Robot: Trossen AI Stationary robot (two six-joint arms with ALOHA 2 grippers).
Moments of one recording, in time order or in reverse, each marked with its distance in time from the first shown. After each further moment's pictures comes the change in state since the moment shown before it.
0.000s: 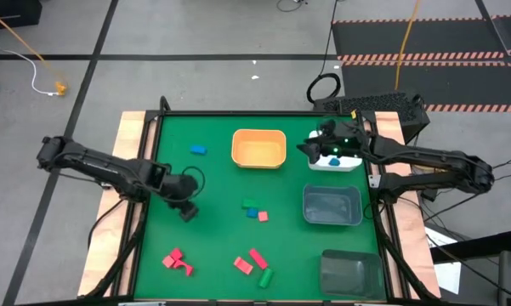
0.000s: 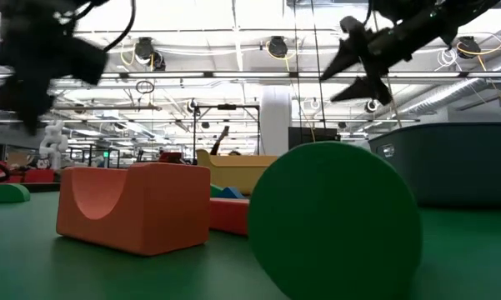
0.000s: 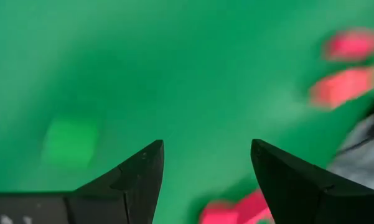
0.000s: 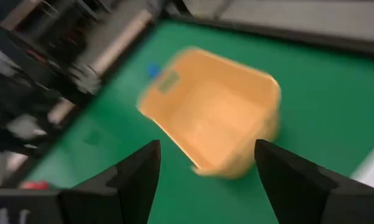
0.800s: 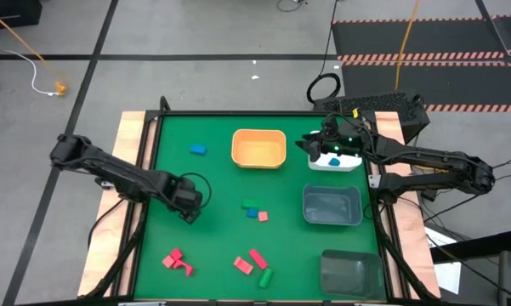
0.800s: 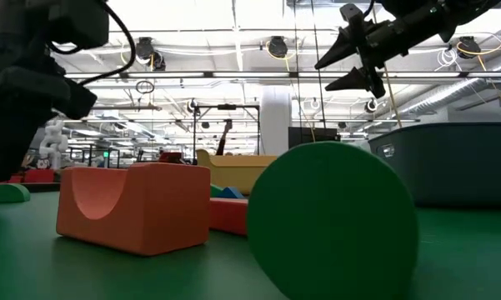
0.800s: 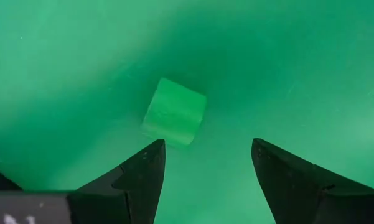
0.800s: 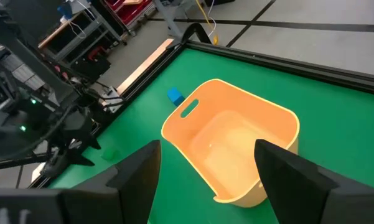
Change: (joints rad) left arm -0.072 0.226 0.001 -0.145 -0.151 -0.166; right arm 0.000 -0.013 0.000 0.078 0.000 -0.029
